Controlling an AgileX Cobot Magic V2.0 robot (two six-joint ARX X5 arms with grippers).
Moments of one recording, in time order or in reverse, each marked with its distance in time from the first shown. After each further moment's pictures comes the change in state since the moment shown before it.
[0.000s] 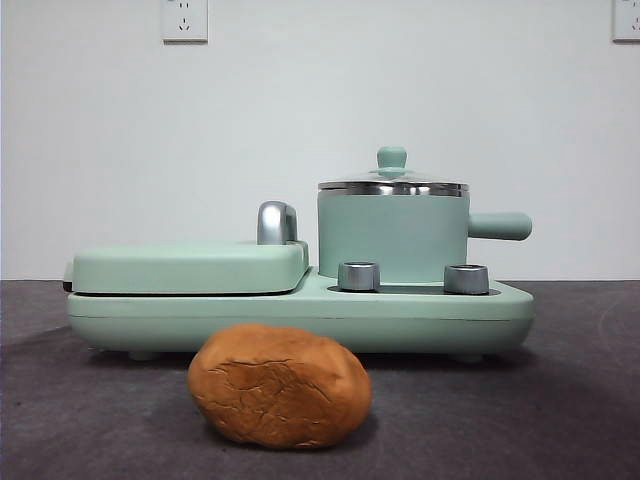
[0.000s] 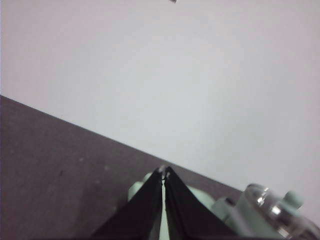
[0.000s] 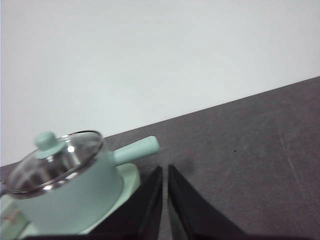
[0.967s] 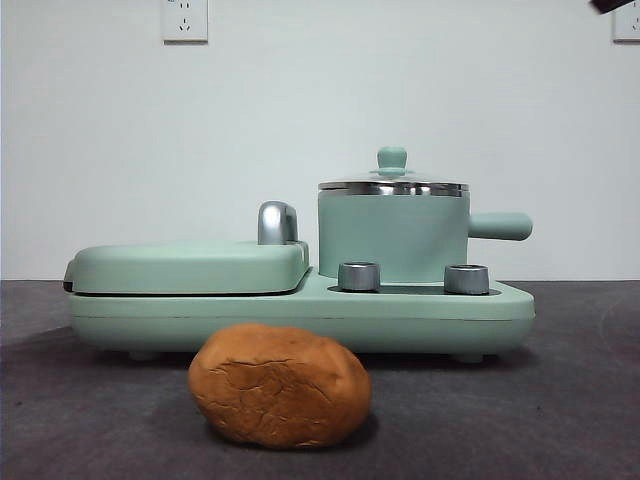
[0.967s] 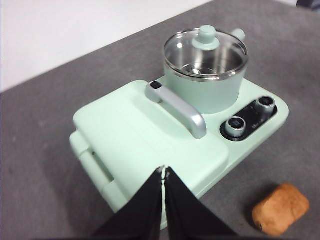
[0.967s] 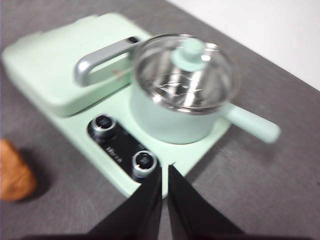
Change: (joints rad) left arm -0.207 0.685 0.774 -0.726 0.264 0.834; right arm 0.335 0.703 0.679 -0.525 -0.163 -0.712
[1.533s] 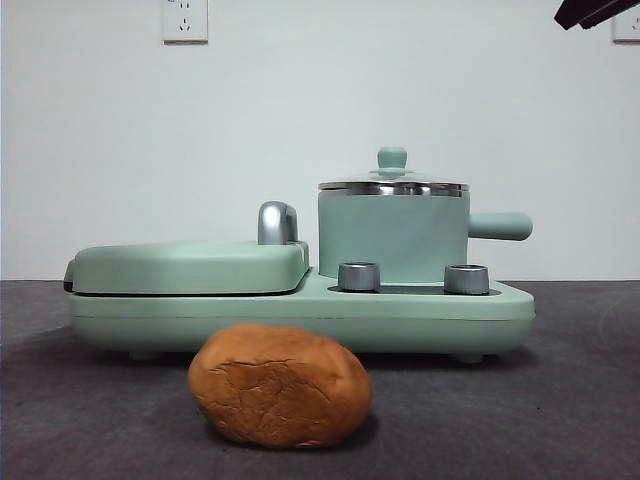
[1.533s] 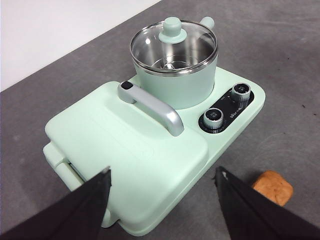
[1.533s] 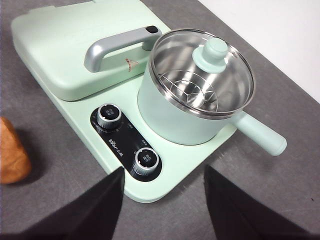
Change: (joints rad) left arm -0.117 0.025 0.000 0.001 -0.037 0.026; right arm 0.094 0.031 0.000 0.008 0.079 -0.071
